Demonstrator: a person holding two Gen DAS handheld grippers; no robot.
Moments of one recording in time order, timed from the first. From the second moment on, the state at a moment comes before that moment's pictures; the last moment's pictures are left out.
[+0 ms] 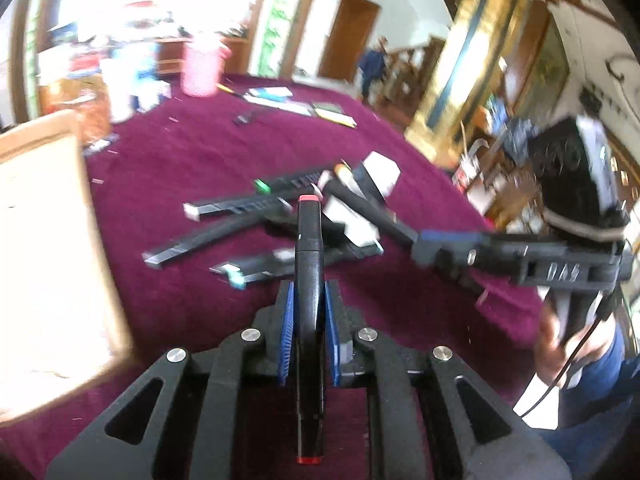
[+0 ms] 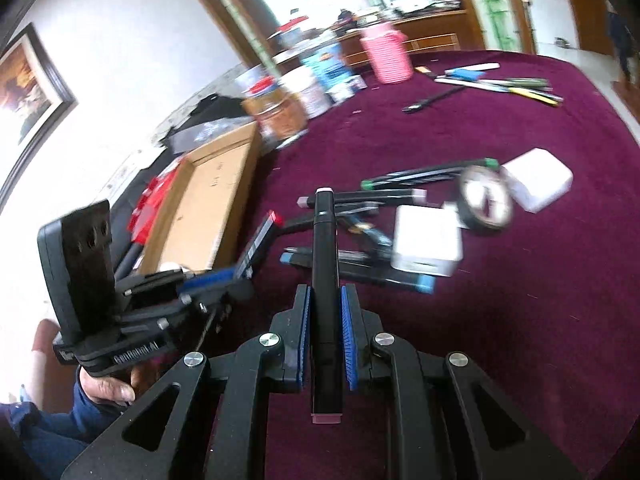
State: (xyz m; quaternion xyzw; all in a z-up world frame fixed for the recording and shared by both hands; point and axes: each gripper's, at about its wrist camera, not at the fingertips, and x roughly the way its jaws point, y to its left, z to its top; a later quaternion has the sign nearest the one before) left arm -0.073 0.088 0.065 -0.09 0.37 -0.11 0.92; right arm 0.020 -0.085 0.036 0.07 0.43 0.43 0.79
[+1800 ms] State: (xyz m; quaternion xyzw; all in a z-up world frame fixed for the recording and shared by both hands) left arm -0.079 0.298 0.037 -0.25 0.37 0.13 0.89; right arm 0.022 0.187 0.006 -0.01 0.47 0.49 0.73
